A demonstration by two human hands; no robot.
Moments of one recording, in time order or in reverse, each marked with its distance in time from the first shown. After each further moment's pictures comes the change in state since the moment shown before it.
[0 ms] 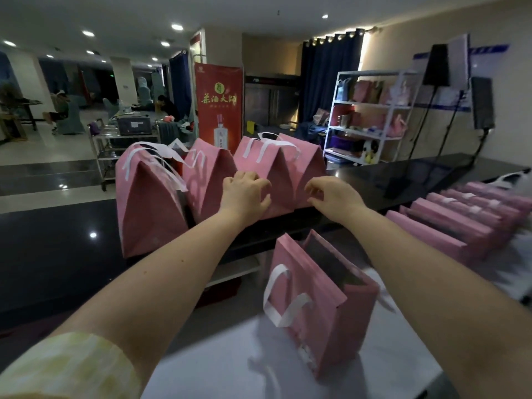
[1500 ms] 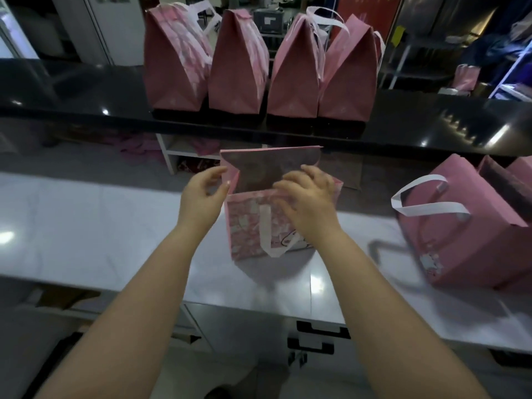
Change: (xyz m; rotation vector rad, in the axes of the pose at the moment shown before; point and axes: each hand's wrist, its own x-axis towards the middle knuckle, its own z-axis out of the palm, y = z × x) left_hand -0.206 0.202 0.080 -0.432 0.282 -0.926; right_hand -0.170 0.138 0.099 0.417 0.056 -0.508
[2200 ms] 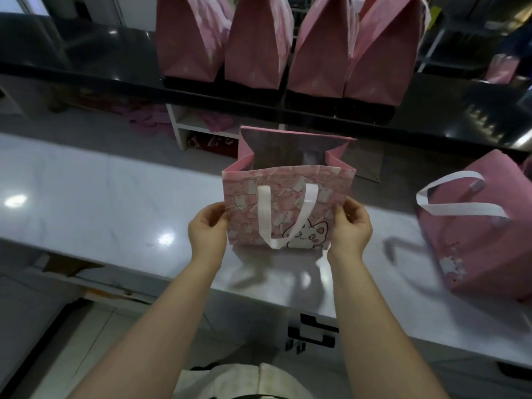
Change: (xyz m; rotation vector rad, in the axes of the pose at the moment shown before) left_hand -0.072 -0.057 0.036 -0.400 0.250 -0.427; right_hand -0.055 0.016 0.035 0.980 0.421 1.145
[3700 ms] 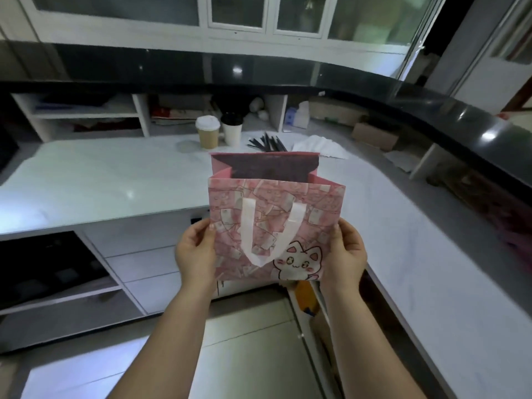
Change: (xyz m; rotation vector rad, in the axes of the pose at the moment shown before) left_hand -0.011 0.038 -0.697 -0.355 1.232 0.047; right_hand -0.588 0.110 0.463 -0.062 -1.139 0.255
